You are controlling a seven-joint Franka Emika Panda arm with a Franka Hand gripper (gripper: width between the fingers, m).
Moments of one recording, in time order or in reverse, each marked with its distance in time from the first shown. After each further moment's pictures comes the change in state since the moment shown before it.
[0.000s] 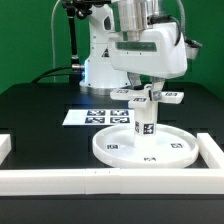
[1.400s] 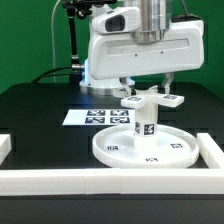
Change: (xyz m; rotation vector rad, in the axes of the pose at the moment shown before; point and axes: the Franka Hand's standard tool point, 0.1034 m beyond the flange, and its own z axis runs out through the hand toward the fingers) arm 0.000 -0.004 0.000 -0.099 -0.020 -1.370
